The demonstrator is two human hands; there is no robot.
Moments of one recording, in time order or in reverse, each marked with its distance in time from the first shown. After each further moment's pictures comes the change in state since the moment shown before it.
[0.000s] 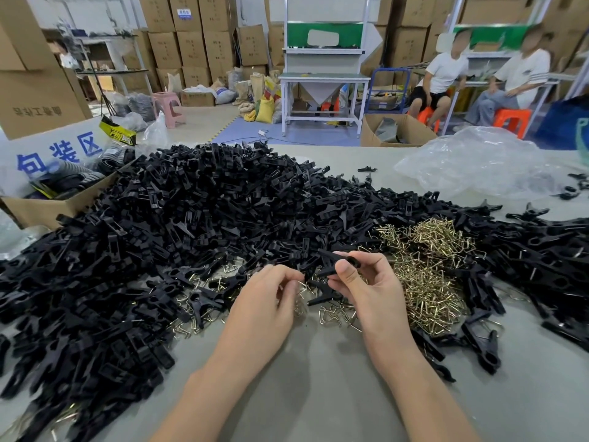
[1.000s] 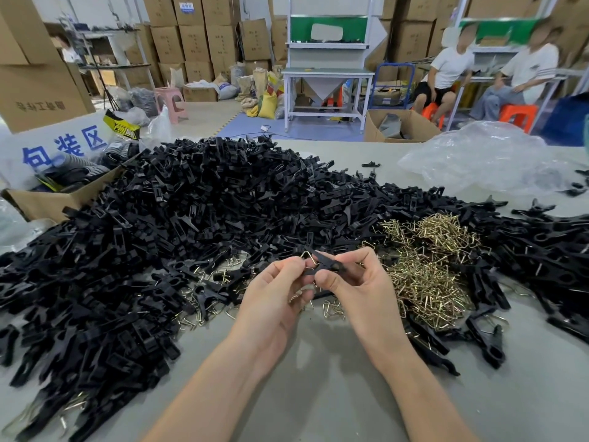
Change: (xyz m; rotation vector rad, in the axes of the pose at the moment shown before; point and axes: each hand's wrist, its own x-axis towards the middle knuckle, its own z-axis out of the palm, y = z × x) left_hand 0.005 0.034 0.004 -1.270 0.018 -0.711; right_hand -0.012 0.003 0.008 -0.145 -0.186 -0.007
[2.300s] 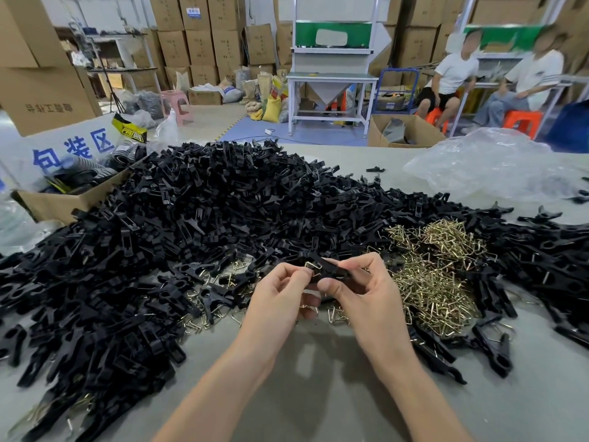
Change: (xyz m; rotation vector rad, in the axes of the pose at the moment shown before) left_hand 0.005 -0.003 -0.013 0.410 -0.037 0.143; right_hand -0.003 -0.003 0.001 -0.240 -0.002 -0.112
